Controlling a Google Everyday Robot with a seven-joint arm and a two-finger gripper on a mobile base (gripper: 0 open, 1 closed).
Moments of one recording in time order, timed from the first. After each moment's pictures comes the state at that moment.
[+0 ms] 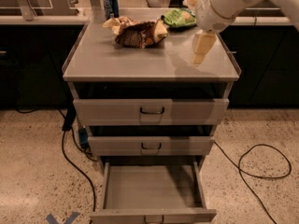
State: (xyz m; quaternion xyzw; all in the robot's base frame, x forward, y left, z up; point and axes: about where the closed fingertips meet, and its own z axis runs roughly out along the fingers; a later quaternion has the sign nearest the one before) arm 0.683 -0.124 0.959 -0.72 0.60 -0.12 0.33
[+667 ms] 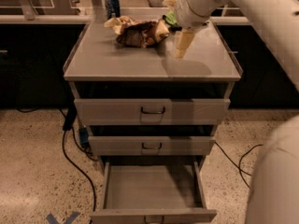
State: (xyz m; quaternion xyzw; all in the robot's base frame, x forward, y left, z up) arm 0.746 -0.080 0.938 -0.75 0.56 -0.11 0.34
